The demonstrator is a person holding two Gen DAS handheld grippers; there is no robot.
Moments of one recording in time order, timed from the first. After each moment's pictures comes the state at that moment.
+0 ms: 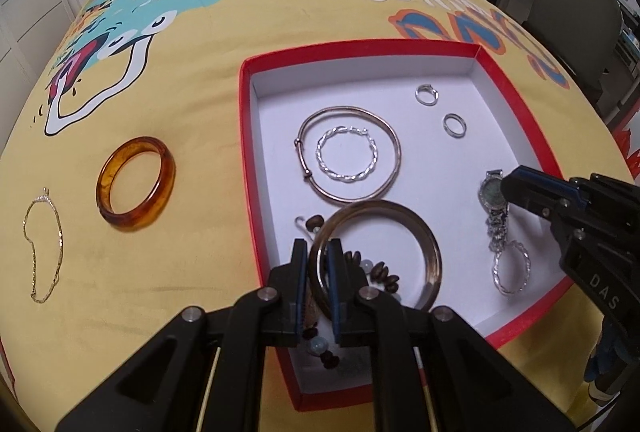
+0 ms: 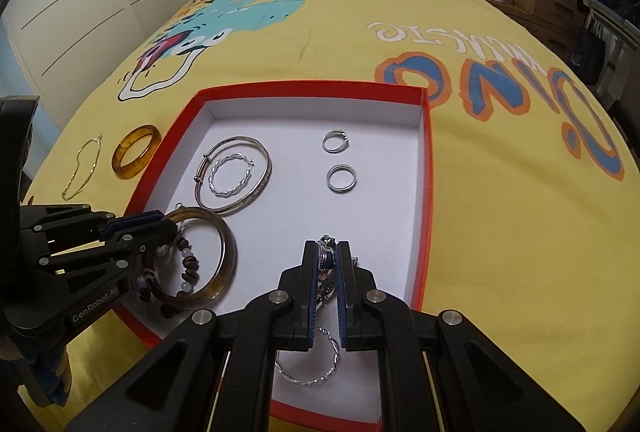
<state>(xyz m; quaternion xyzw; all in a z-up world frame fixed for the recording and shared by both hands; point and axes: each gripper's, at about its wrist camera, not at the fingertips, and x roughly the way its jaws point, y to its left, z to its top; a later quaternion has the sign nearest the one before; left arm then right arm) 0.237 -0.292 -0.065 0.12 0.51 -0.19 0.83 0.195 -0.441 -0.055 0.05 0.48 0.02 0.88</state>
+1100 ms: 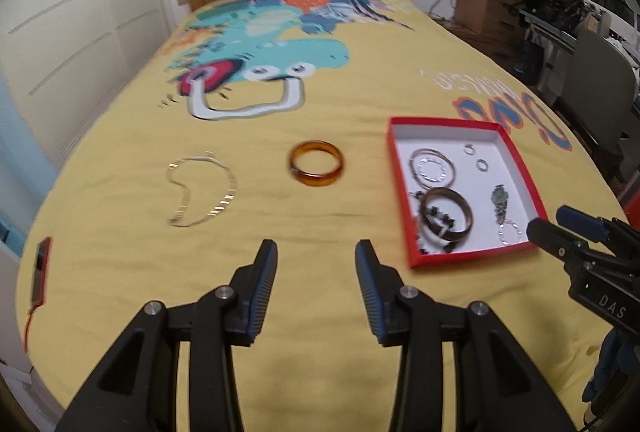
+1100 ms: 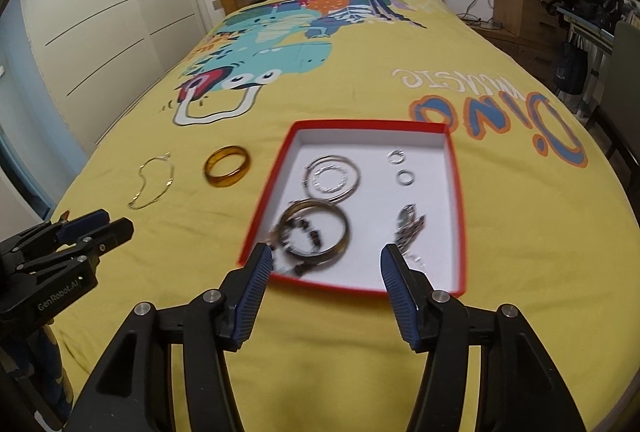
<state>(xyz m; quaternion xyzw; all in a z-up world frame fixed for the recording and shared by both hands) 0.118 -0.149 0.044 0.07 0.41 -0.08 0.91 0.104 -0.353 0.024 0.07 0.42 0.02 0.90</state>
